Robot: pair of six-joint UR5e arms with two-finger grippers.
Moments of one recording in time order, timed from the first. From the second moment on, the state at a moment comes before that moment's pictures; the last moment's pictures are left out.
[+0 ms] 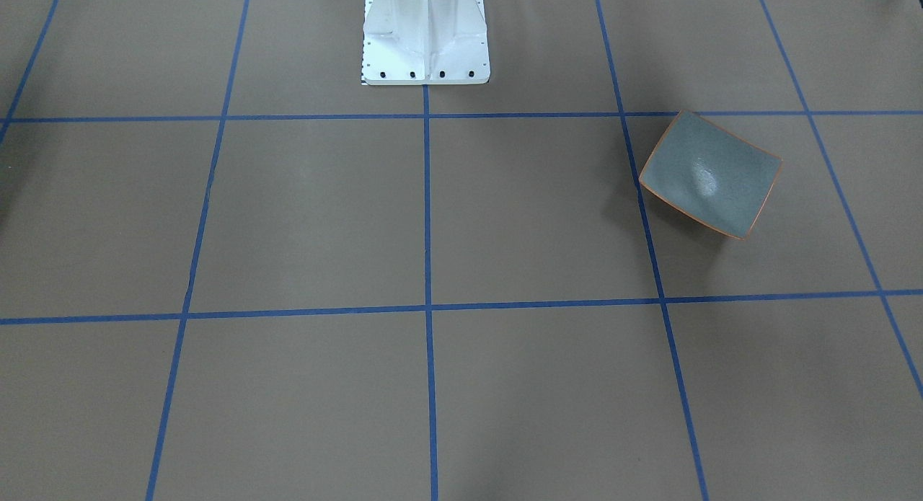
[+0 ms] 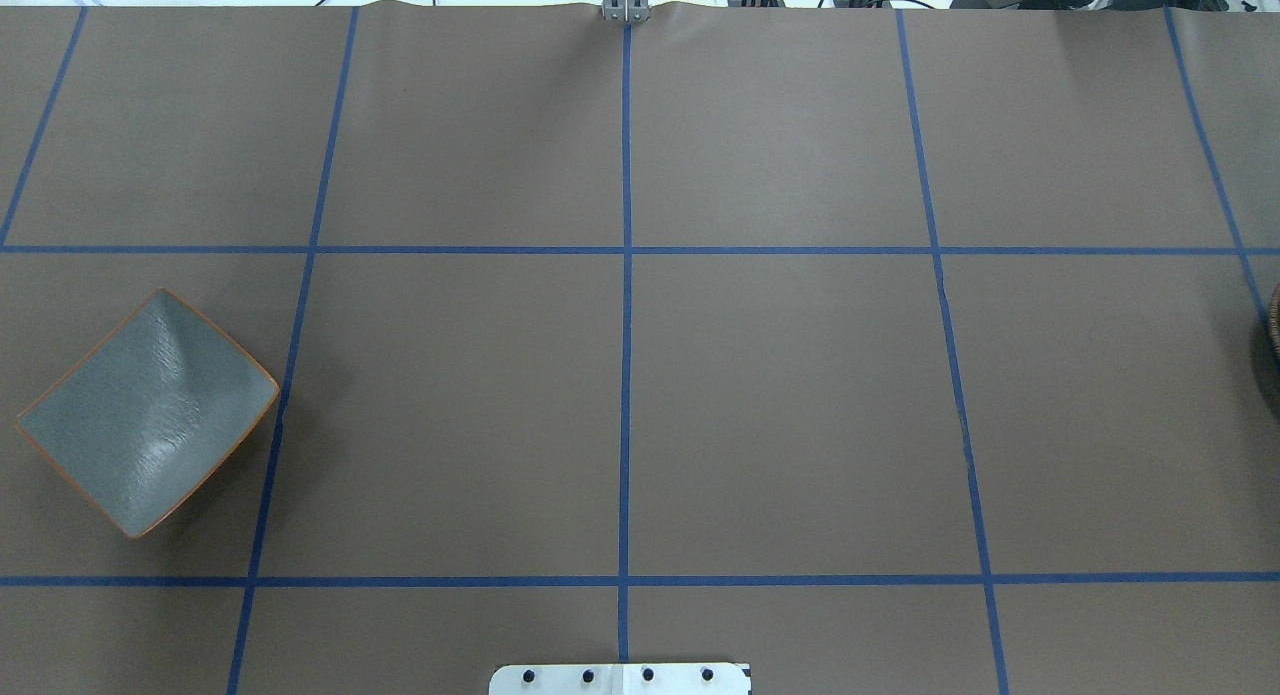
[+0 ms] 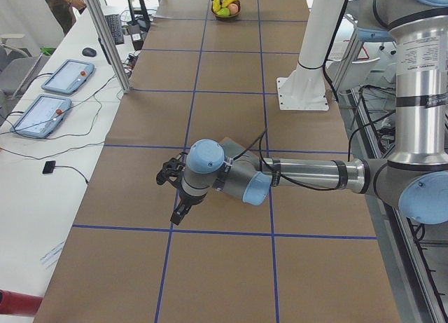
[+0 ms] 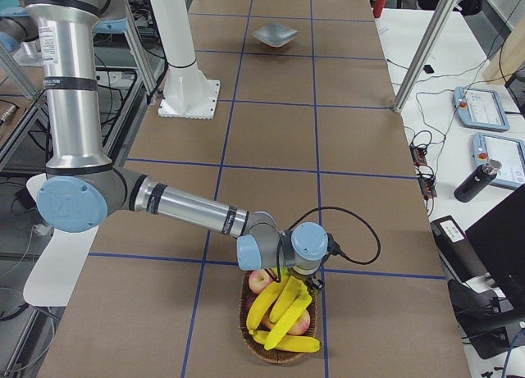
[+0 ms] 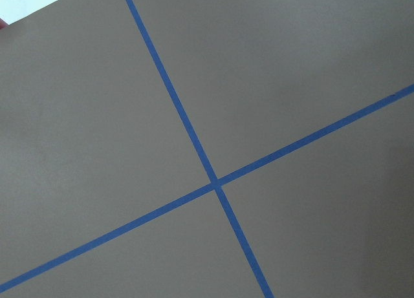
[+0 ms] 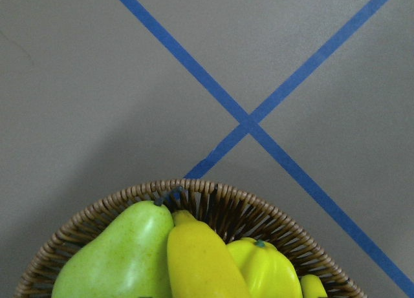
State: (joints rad) left arm -1.58 -1.46 -1.70 -1.95 -2.32 0.18; right arm 1.50 -1.53 1.25 -1.15 2.36 -0.66
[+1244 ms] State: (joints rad) left arm -1.58 -1.46 -1.69 -1.95 -2.32 0.18; right arm 1.53 -1.53 1.27 -1.15 2.36 -0.69
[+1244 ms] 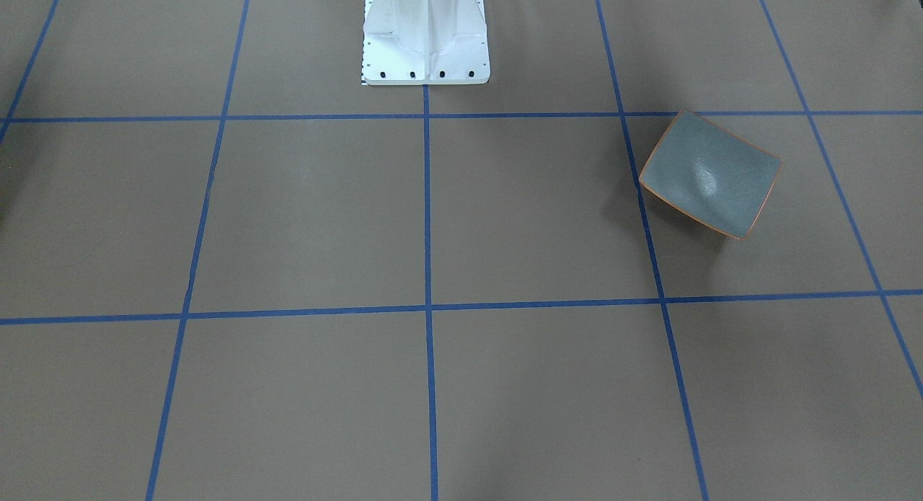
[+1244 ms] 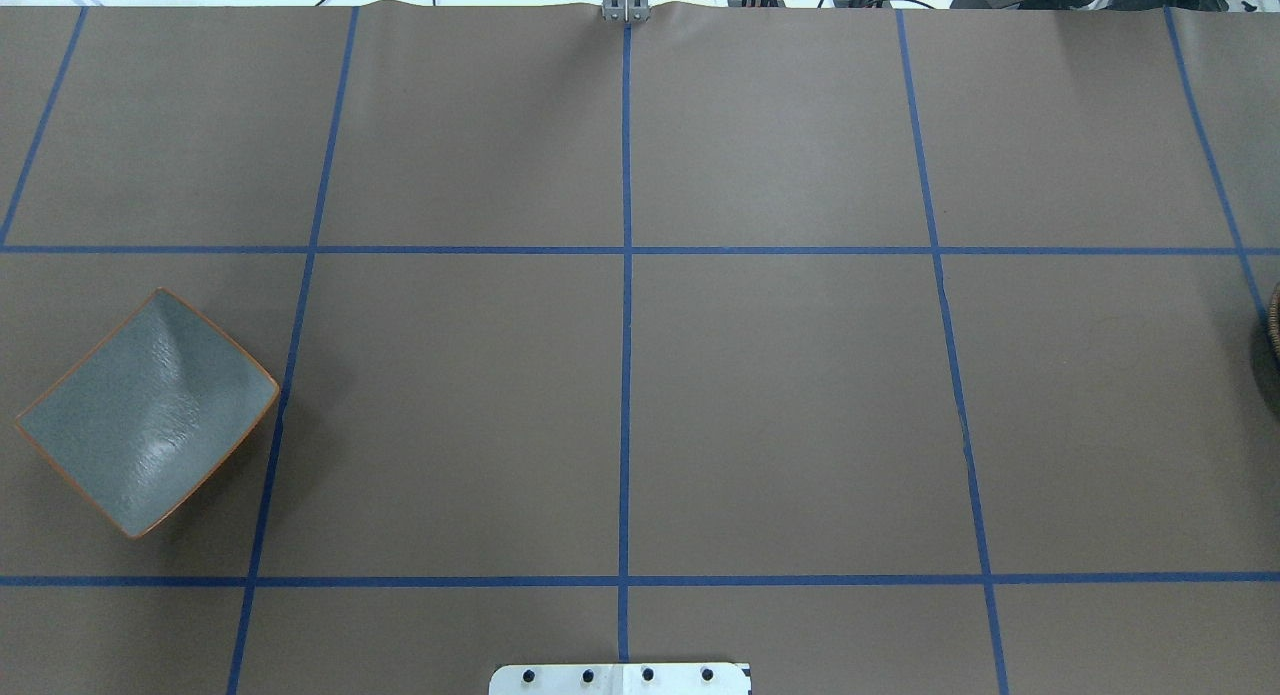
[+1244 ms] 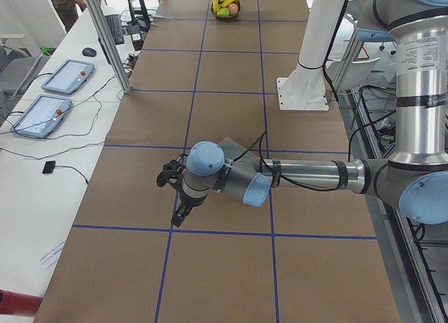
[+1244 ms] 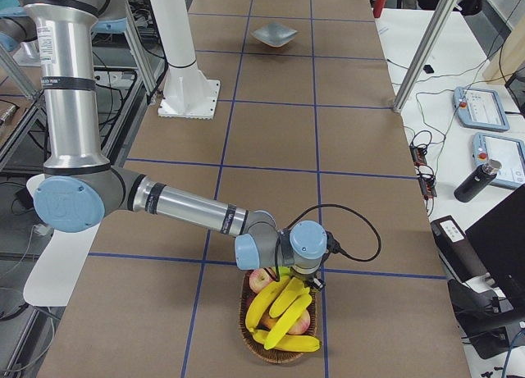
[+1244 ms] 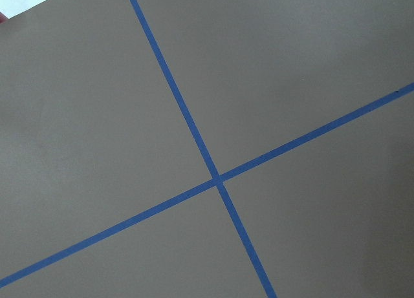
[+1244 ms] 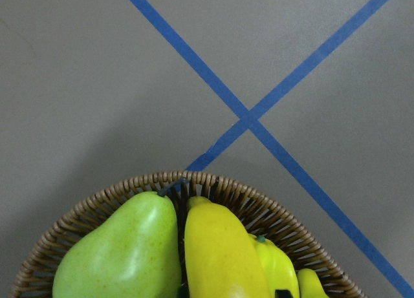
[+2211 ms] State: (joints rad) left arm -1.58 -1.46 -1.69 -1.96 -2.32 0.18; right arm 1.65 -1.32 1.32 -1.43 2.36 -0.61
